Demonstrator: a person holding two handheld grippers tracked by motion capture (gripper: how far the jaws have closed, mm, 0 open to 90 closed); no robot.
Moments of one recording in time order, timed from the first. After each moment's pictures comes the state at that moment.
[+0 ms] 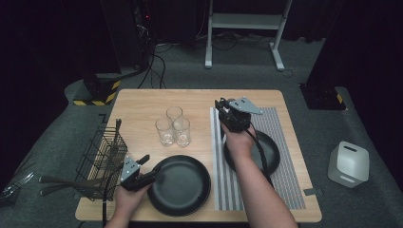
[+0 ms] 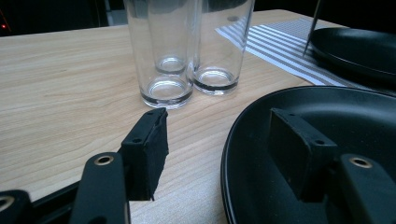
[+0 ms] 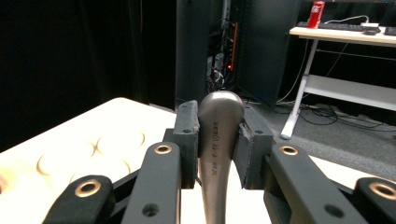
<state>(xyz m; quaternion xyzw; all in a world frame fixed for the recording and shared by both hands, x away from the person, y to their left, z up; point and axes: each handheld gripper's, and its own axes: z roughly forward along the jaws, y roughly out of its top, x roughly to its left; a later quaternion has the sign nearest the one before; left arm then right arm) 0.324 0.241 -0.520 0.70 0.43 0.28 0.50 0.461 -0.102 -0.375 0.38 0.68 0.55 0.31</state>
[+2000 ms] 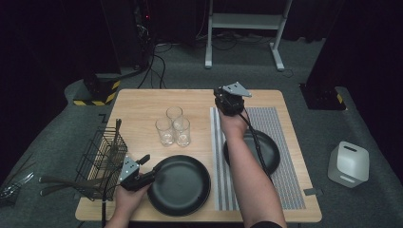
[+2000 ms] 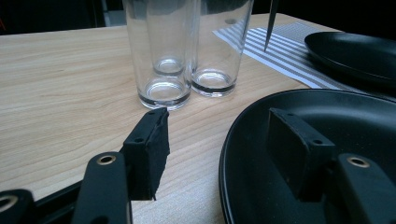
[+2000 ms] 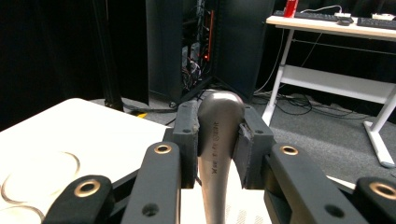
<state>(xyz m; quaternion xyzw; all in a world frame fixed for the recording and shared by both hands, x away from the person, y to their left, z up) 0.325 0.243 -0.520 0.70 0.43 0.27 0.51 0.527 -0.087 -0.383 0.41 0.68 0.51 0.33</state>
